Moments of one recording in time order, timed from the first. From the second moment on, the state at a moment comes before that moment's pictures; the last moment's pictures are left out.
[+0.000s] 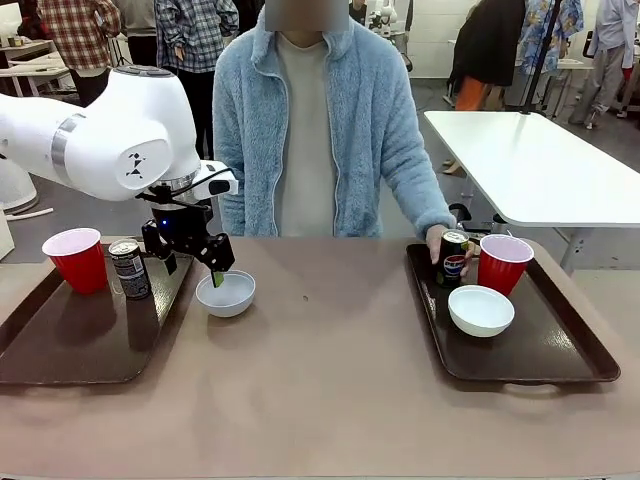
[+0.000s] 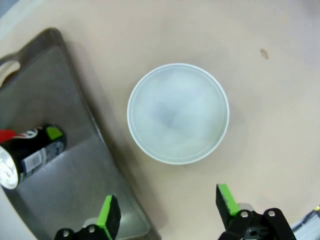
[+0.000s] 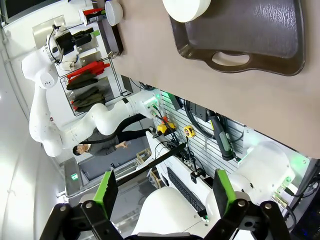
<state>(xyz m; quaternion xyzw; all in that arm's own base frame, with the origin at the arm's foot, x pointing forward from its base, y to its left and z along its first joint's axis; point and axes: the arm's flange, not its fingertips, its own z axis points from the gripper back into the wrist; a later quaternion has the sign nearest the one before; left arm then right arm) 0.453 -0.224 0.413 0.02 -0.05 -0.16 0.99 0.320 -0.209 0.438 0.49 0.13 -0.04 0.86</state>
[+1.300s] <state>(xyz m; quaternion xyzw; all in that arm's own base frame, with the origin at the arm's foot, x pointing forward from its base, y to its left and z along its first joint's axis) 0.540 -0.213 0.345 -0.01 -0.01 -0.10 0.99 0.320 -0.209 0.438 0.49 0.13 -0.04 0.86</state>
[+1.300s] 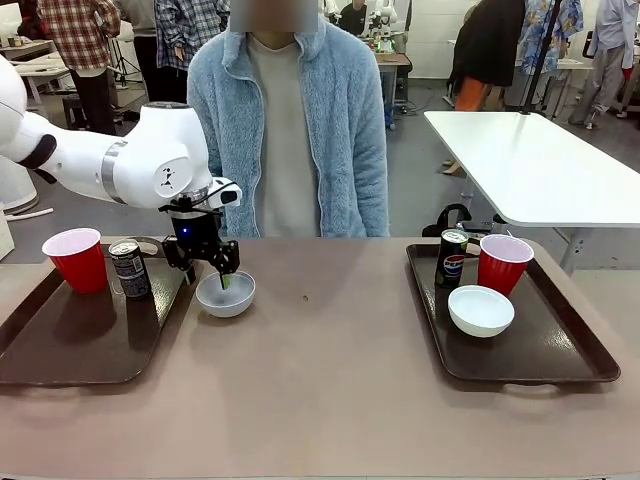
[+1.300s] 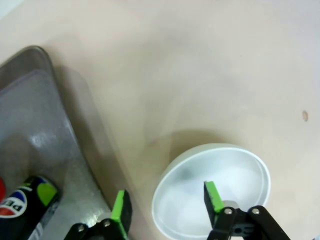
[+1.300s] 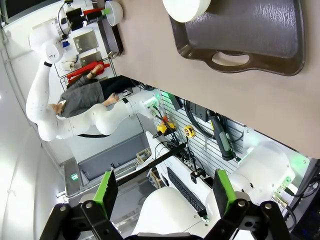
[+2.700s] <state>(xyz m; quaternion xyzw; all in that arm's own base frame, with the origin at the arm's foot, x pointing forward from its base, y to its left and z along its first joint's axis) 0.461 -0.175 0.456 -0.02 -0.04 -0.08 1.00 0.320 -0.209 0.438 0.49 0.13 -0.04 0.86</state>
